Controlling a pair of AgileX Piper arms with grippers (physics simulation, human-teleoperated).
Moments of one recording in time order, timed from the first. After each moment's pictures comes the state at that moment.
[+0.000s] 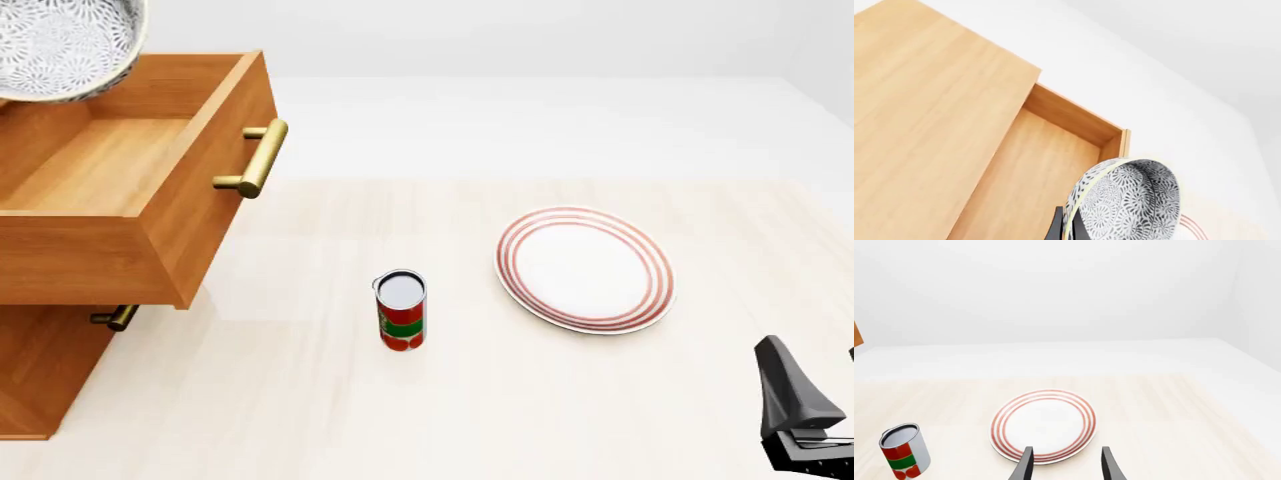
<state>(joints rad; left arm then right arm) 0.09 1.02 -1.31 0.78 -0.47 -0.01 0.01 0.00 0.00 0.03</state>
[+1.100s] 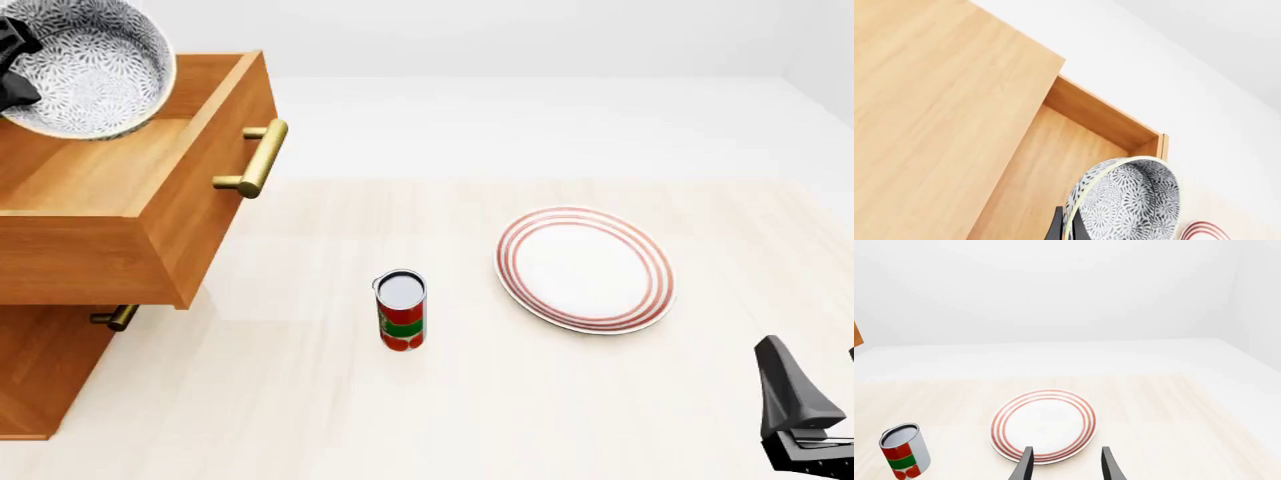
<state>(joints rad) 0.13 1.14 -1.22 0.66 -0.46 -0.01 0.01 0.00 0.00 0.03</state>
